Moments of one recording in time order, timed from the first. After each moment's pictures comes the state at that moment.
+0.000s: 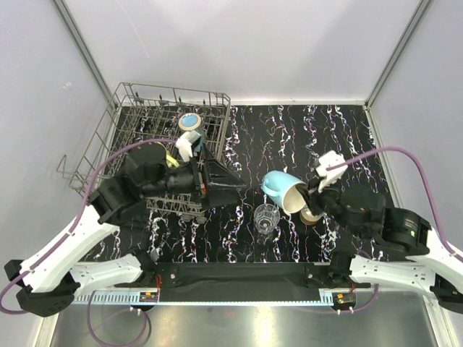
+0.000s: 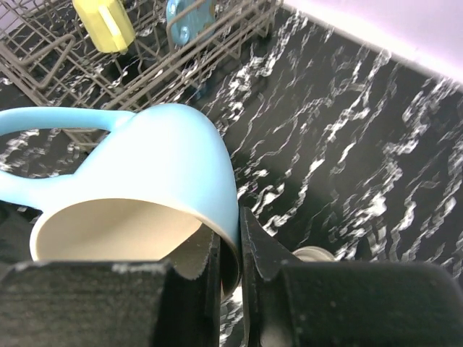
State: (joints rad) left arm -0.83 0.97 1.30 -0.61 0.47 -1.35; right arm 1.17 0.72 1.16 -0.79 0.57 0.19
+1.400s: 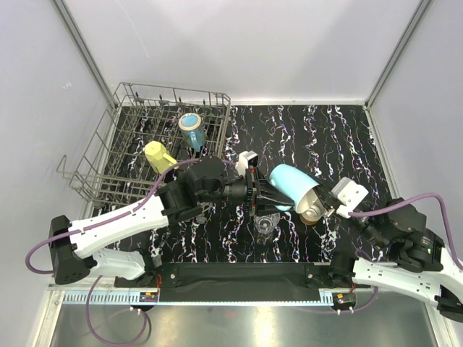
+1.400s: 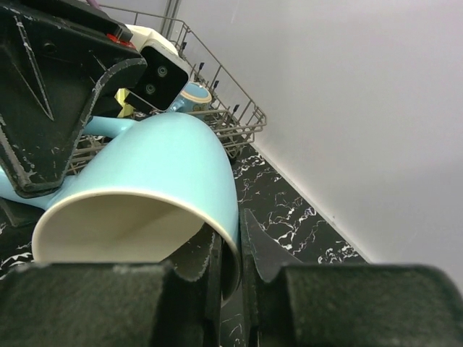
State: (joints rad) left arm -1.10 1.23 1.12 0.04 0.45 -1.85; right arm 1.16 0.45 0.96 -0.43 0.37 -0.46
